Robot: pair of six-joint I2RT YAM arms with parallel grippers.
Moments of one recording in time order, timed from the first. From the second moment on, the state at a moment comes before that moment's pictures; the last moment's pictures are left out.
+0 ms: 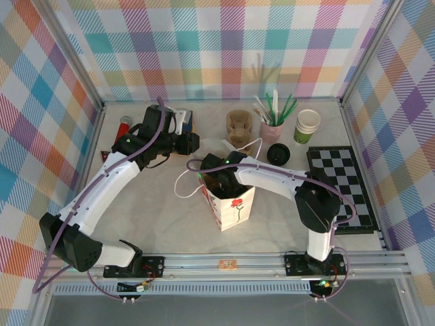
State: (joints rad) left arm -0.48 1.35 1.38 -0.73 0.19 -0.32; right arm 0.95 1.85 1.45 -1.14 -0.04 0.59
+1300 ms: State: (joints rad) left arm -0.48 1.34 1.38 -0.71 0.19 -0.32; right arm 0.95 1.86 1.42 -1.10 -0.03 0.59
